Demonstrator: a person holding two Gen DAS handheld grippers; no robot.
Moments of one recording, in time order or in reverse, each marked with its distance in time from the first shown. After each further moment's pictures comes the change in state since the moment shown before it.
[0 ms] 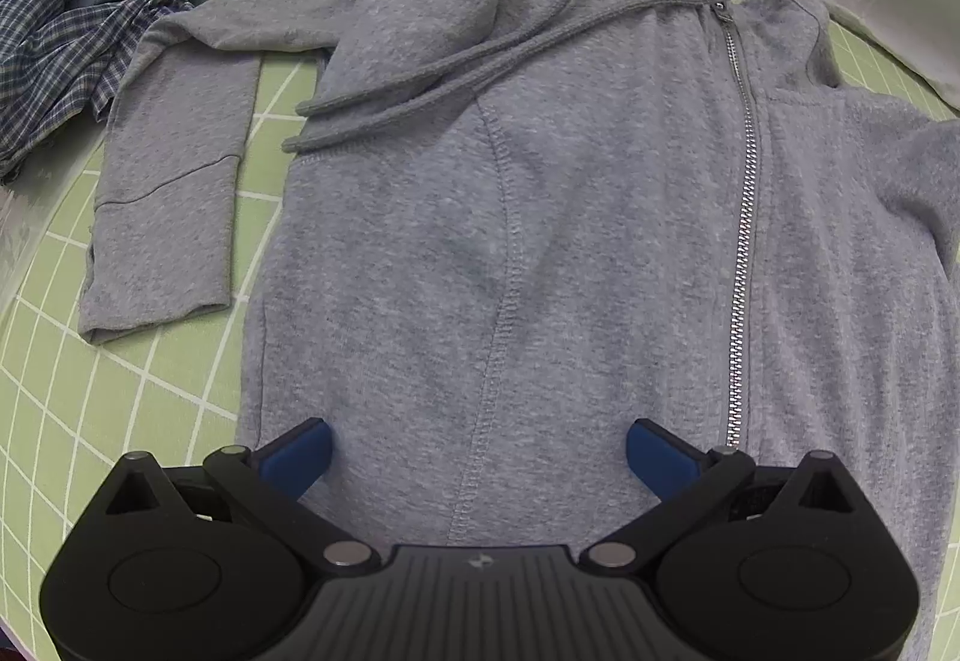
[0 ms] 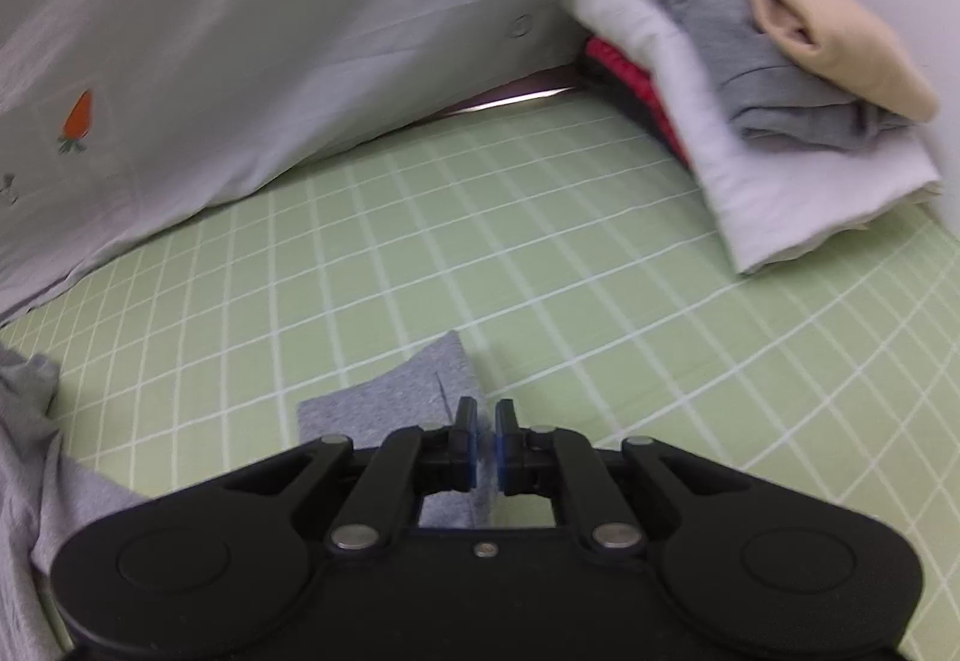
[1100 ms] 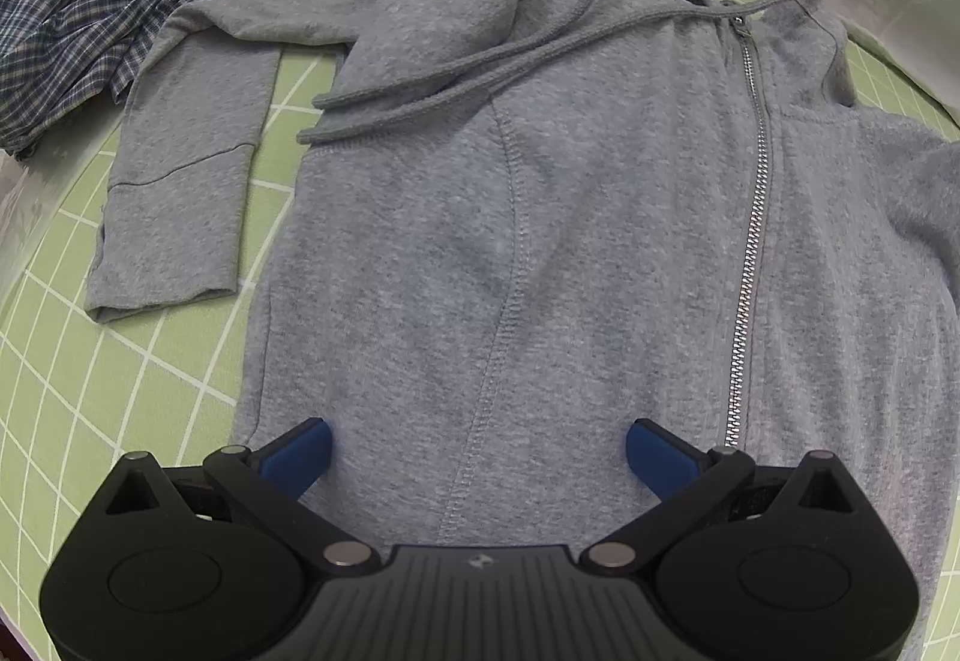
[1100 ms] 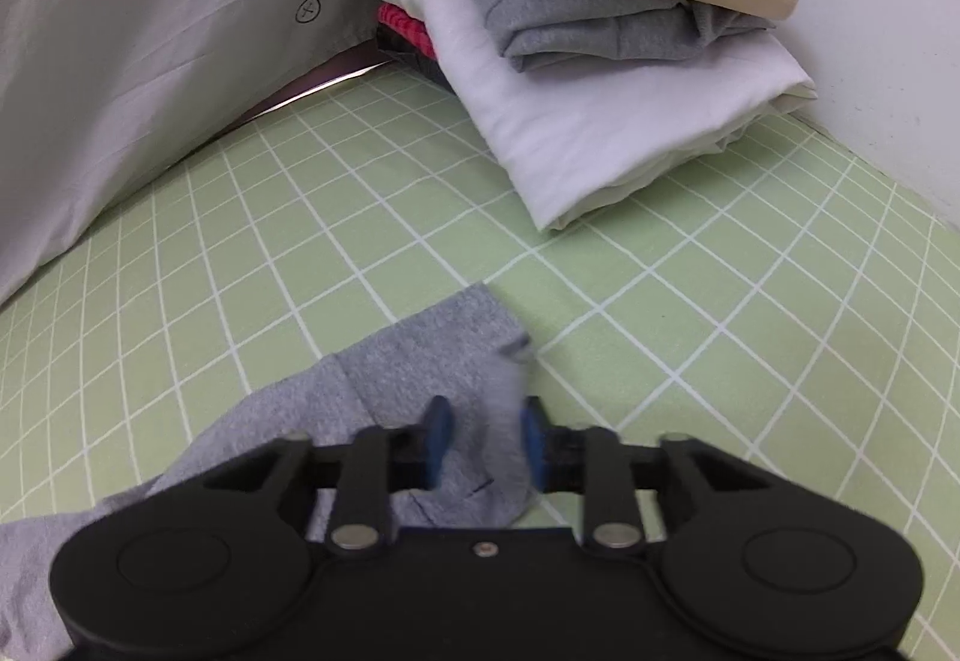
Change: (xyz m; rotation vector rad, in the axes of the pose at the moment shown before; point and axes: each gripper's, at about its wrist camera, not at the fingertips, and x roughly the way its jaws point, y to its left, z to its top) left arm -0.009 -0.008 0.001 -0.055 -0.009 0.015; right arm 0.045 -0.059 0.001 0.112 0.066 -0.120
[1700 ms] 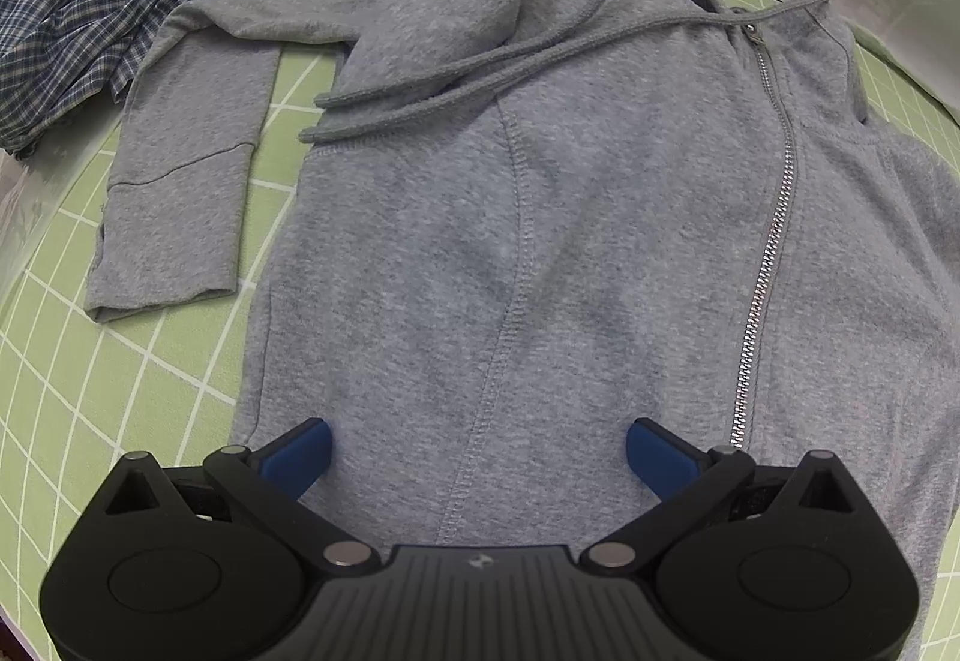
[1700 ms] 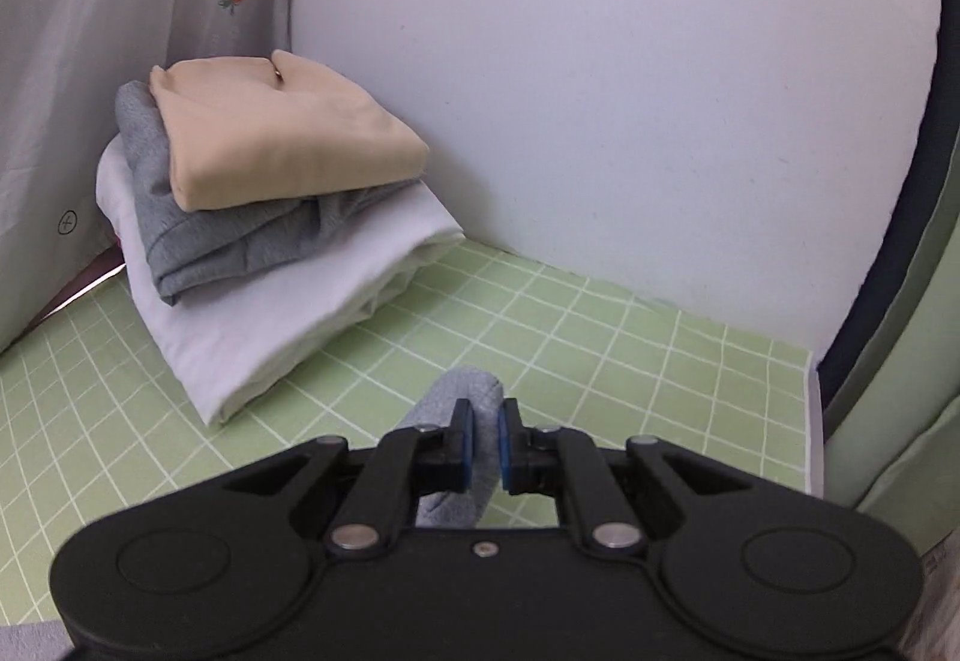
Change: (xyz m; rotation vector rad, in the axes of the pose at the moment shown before) left arm -0.001 -0.001 -0.001 0.003 0.006 -0.002; right arm -0.079 -0.123 0.021 0.238 -0.228 -0.356
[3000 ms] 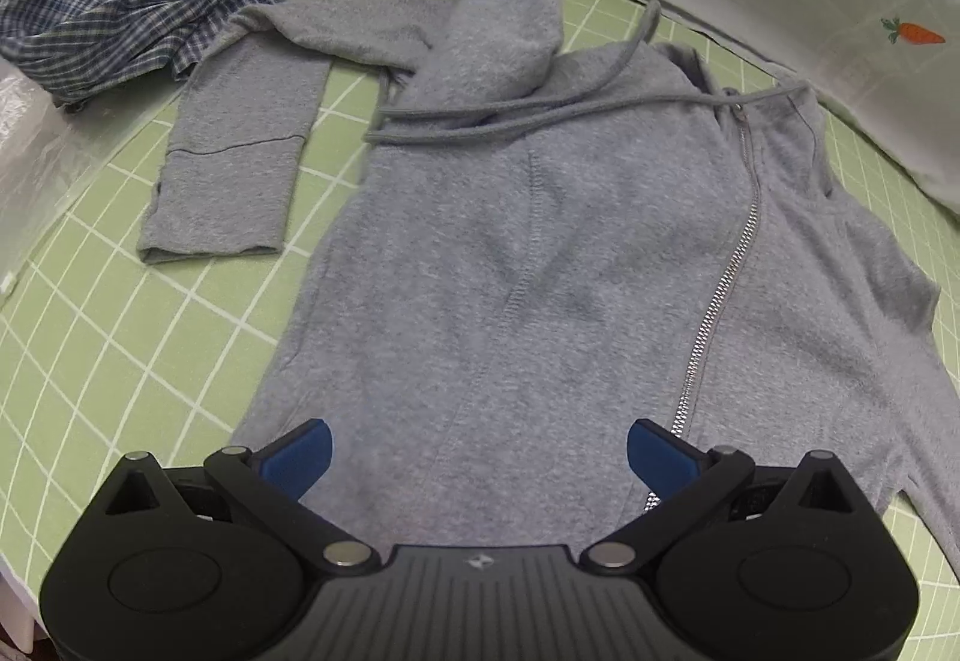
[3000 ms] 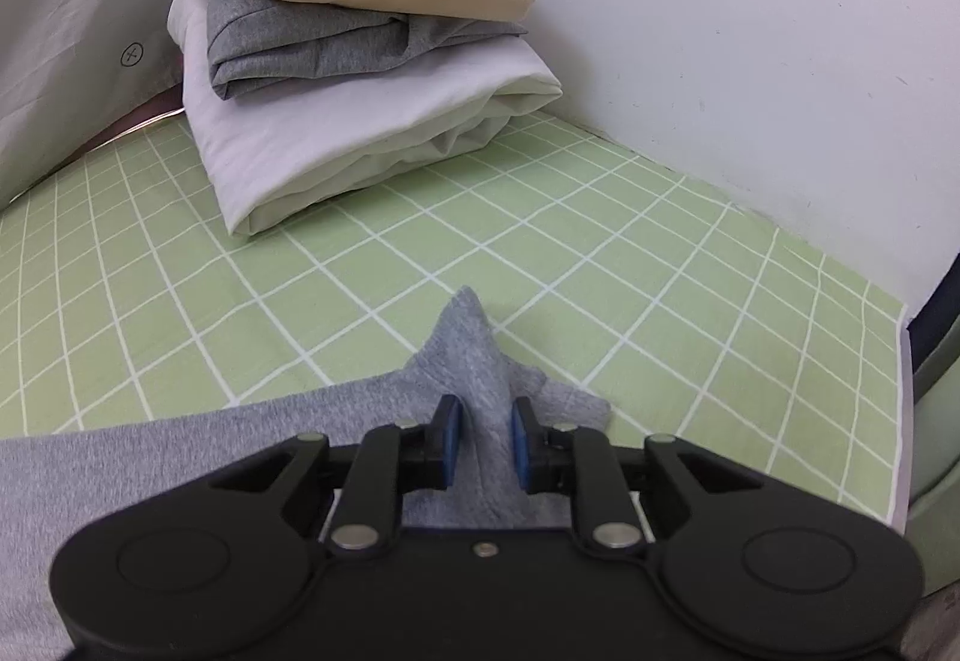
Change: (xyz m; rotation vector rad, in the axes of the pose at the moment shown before) left arm -0.048 0.020 -0.033 -0.121 -0.085 -0.061; right arm 0.046 0.004 -0.060 -0.165 0.127 0.127
